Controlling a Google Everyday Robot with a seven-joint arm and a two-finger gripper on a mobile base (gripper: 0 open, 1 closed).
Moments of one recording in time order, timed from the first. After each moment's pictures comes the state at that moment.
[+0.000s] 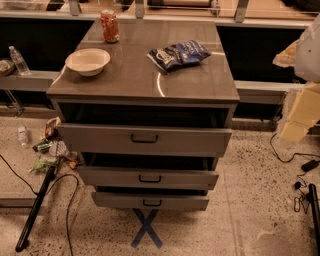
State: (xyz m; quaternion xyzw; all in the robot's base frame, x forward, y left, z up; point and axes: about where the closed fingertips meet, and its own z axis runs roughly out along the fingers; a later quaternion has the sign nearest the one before) arm 0.438 -0.216 0.977 -0.60 0.78 -0.04 0.16
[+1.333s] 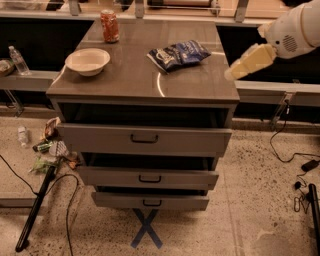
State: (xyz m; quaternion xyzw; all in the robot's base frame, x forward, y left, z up) arm 0.629 -0.211 0.974 -0.44 0.79 0.08 0.42
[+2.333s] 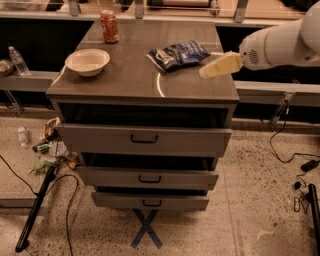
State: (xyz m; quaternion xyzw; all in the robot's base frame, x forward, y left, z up) arm 0.682 -0.180 0.936 -0.33 0.80 0.11 0.48
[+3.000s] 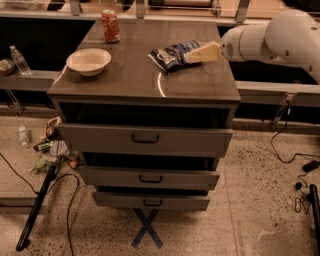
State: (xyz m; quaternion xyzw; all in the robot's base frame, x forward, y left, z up) arm 0.768 -0.166 0.931 -0.28 0.78 0.11 0.54
